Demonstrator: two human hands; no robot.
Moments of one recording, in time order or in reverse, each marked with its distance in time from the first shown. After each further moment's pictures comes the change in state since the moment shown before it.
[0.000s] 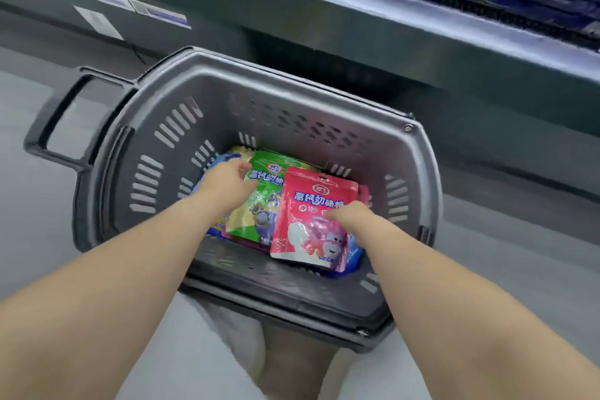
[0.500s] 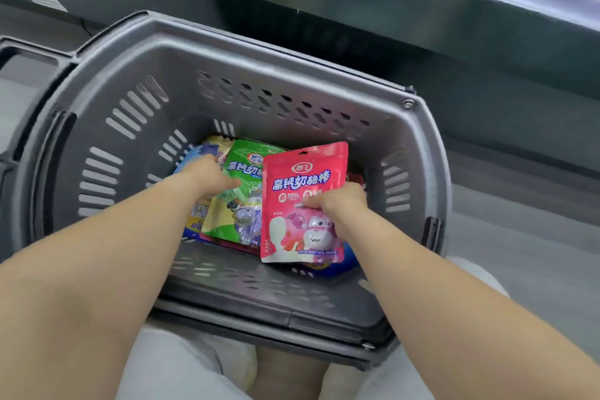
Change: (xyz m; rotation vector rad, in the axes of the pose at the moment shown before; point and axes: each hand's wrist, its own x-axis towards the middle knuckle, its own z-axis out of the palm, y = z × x) left_hand 0.059 -0.021 0.029 0.132 -0.148 -0.138; right_hand 0.016 -0.001 0.019 0.440 0.142 0.005
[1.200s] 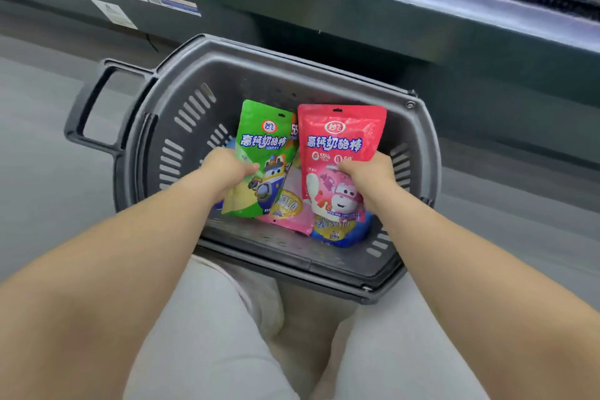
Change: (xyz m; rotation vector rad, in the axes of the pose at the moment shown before) left_hand -0.093 -0.003 -0.038 -0.585 0.036 -0.132; right_hand -0.060 -0.028 -0.034 0.158 -0.014 -0.246
